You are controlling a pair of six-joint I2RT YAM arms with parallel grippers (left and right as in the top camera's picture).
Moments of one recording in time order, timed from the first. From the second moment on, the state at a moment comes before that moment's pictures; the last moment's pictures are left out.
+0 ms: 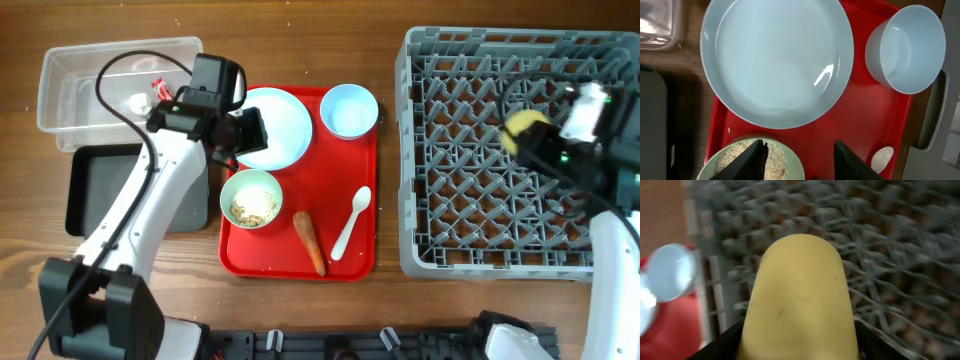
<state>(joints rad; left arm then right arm) -0.23 1.61 1.27 -0.82 0.14 -0.43 -0.31 1.21 1.19 -0.95 -0.14 0.09</state>
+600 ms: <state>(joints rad) -0.23 1.60 1.27 -0.85 0.12 -0.43 -0.75 1.39 1.19 -1.01 -0.05 0.21</state>
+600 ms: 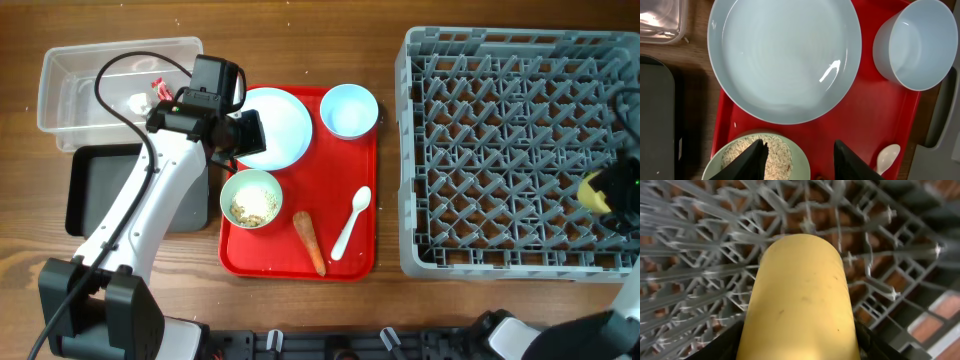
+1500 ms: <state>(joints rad) -0.23 1.60 1.27 -0.85 0.12 -0.43 -0.75 1.45 1.19 -1.02 -0.09 0.24</state>
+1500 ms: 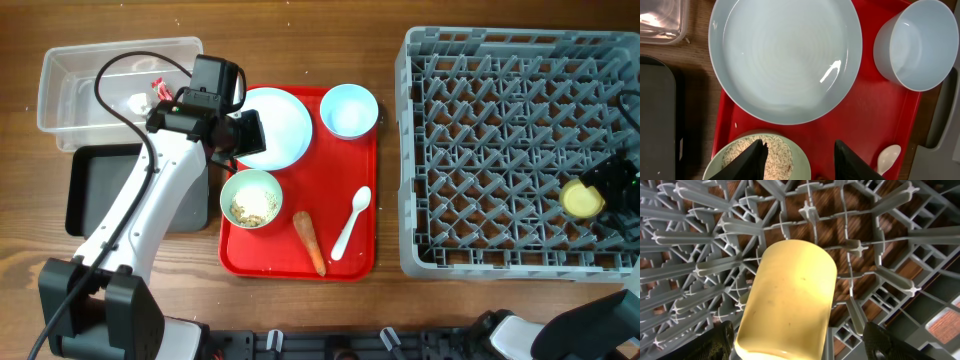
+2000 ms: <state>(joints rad) -0.23 1.60 1.27 -0.85 0.12 -0.43 -0.75 1.39 1.19 -1.01 -0.27 0.20</state>
